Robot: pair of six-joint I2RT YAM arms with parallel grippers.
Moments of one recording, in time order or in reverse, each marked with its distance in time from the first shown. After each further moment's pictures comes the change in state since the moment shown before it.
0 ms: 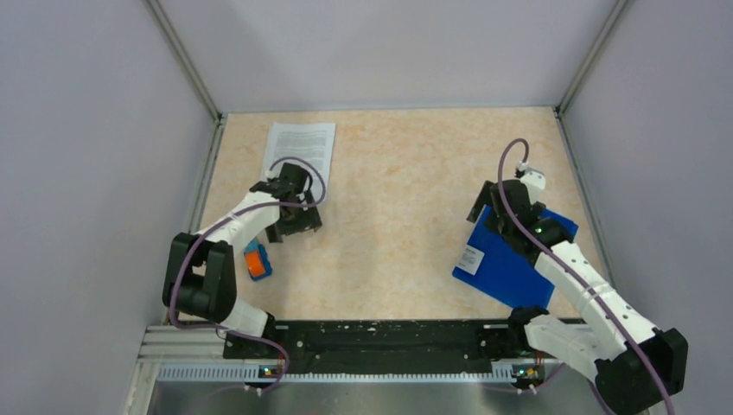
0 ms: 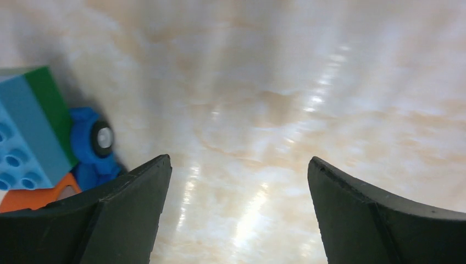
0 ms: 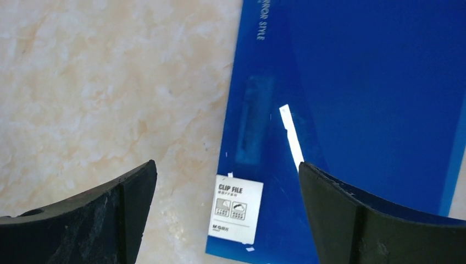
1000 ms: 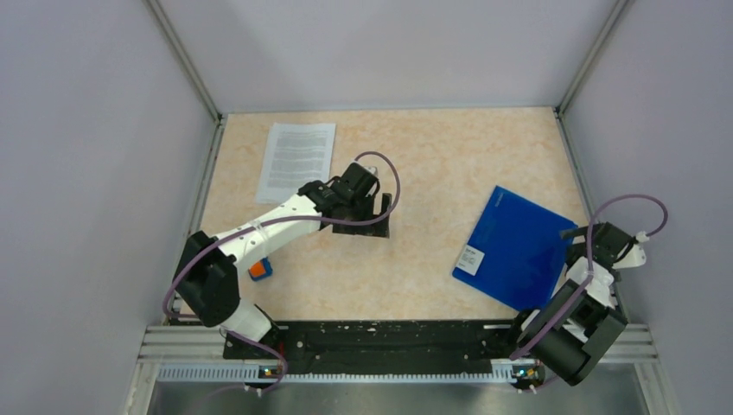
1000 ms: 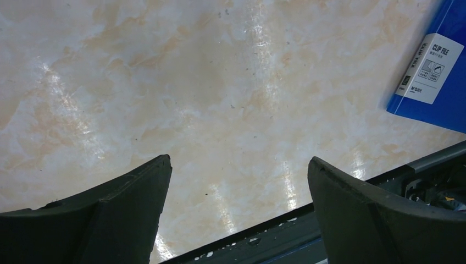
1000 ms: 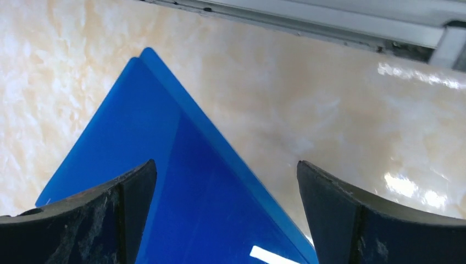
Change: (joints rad) left arm -0.517 0.031 0.276 0.015 0.204 0.025; right arm -1.155 0.129 -0.373 0.488 -0.383 0.036
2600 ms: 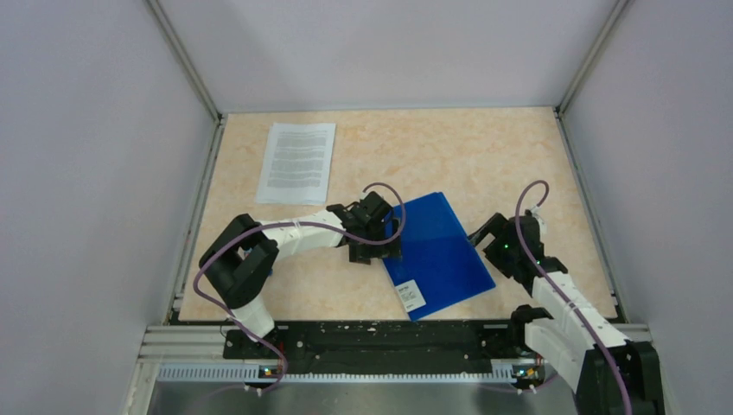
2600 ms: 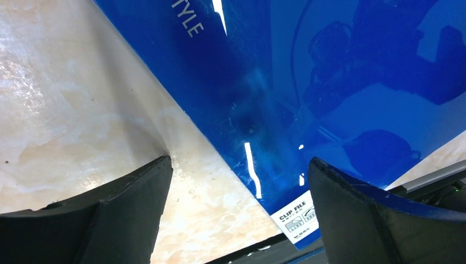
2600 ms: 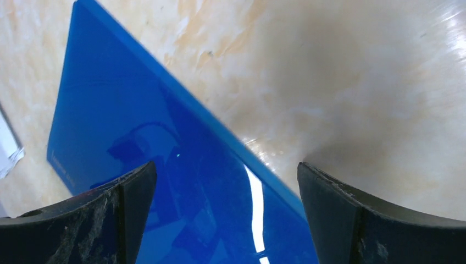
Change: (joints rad) left arm -0.074 0.169 -0.186 0.266 0.089 -0.251; right arm 0.853 -0.188 -0.080 -0.129 -0.053 0.149
